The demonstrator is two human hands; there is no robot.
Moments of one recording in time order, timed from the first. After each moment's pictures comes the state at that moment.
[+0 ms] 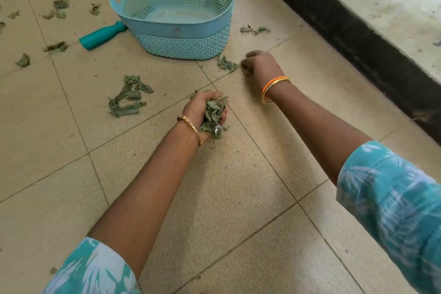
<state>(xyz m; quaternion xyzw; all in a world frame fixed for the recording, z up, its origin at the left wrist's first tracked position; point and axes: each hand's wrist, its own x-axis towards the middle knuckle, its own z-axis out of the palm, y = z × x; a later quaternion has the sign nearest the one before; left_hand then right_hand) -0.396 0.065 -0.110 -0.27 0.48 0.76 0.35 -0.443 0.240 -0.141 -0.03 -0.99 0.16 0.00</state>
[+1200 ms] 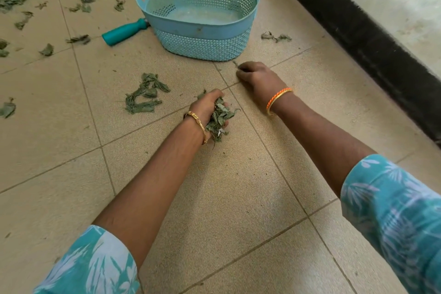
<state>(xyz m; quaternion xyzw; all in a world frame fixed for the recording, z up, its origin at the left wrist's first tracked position) -0.413 0.049 -0.118 -0.29 0.57 0.70 0.31 -0.448 0.216 -0.153 0.15 -0.98 0.13 0.02</state>
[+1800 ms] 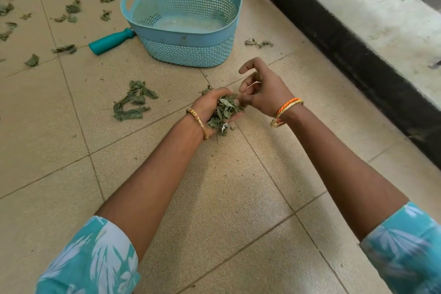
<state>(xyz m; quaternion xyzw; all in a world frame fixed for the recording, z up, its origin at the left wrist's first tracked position) -0.413 0.076 -0.101 -0.17 0.46 0.77 0.41 -0.390 0.221 -0.083 -0.04 -0.85 0.52 -0.06</state>
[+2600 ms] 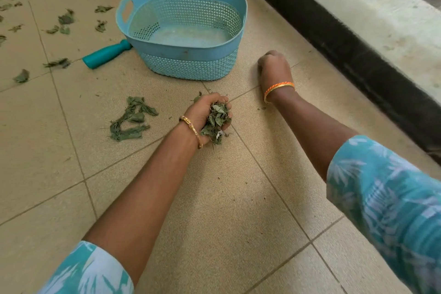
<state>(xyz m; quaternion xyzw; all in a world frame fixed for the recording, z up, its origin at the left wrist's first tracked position) -0.446 0.064 -0.105 -0.19 0.49 0.76 0.37 -0.498 0.252 -0.148 -0.10 -0.97 0.15 0.14</state>
